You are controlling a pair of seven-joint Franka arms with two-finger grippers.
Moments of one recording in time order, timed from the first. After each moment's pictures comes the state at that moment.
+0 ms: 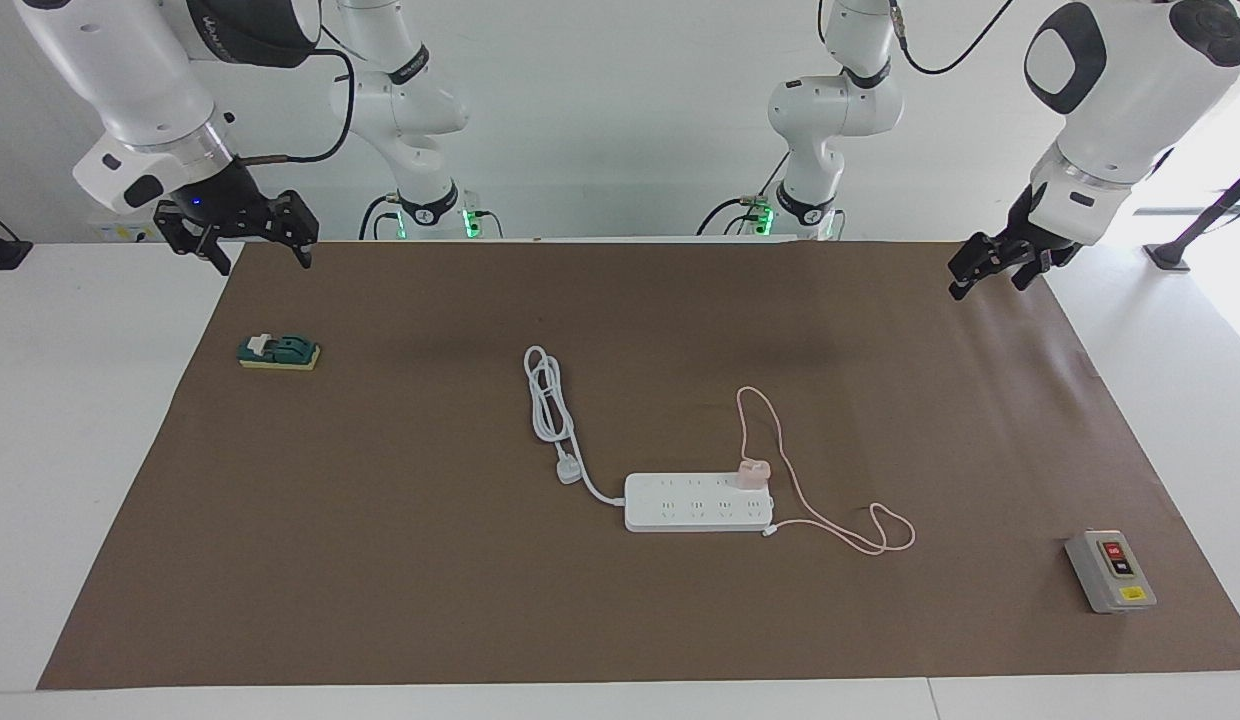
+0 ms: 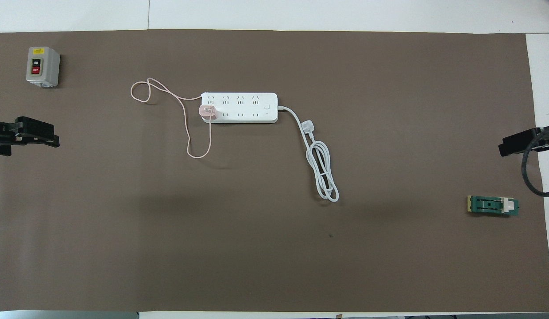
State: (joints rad) left arm -0.03 -0.04 0.03 -1.70 -0.03 1.63 -0.10; right arm -0.03 -0.03 -0.04 -1.61 -0.03 1.51 -0.17
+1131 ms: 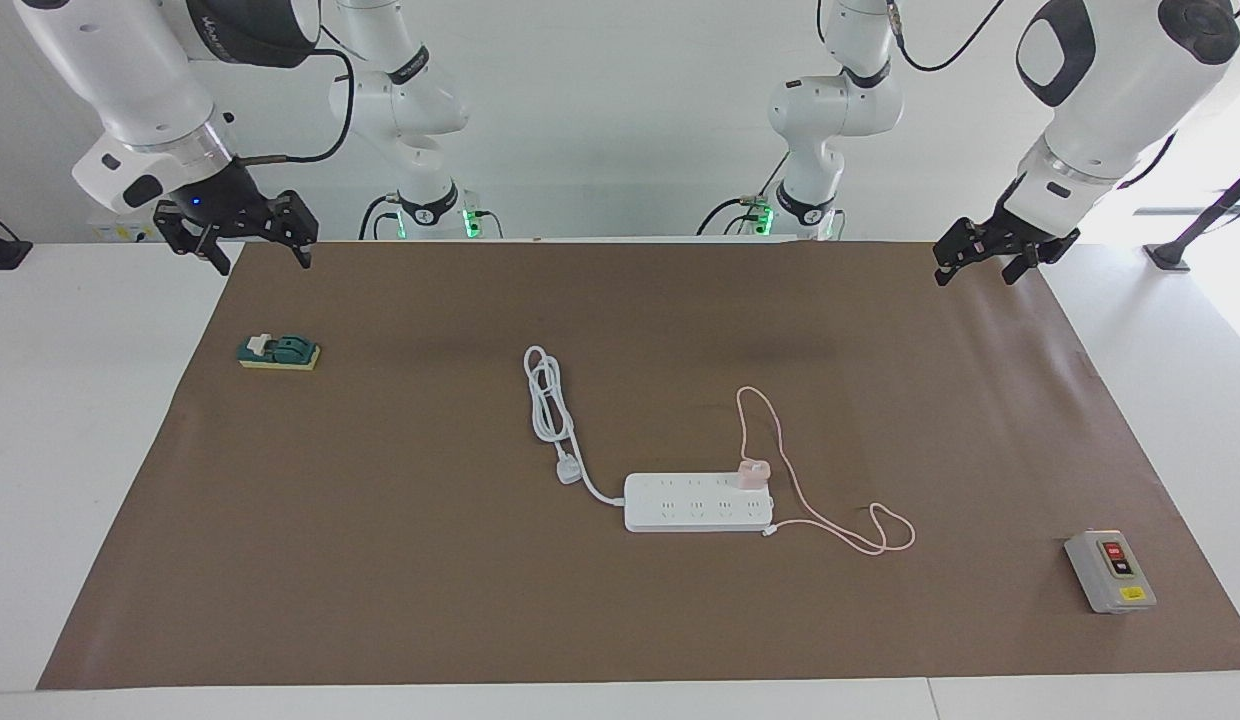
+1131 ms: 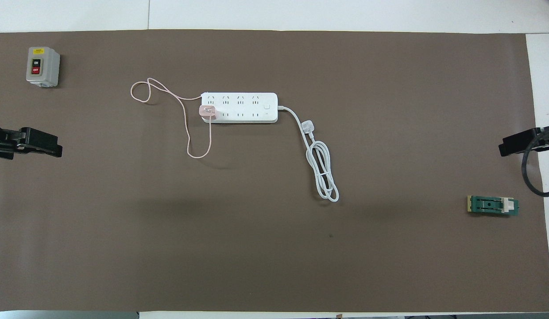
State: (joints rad) left arm -0.03 -0.04 0.01 -1.69 -0.03 1.57 0.02; right arm -0.03 -0.03 -0.04 -1.61 -0.03 1.51 -0.17
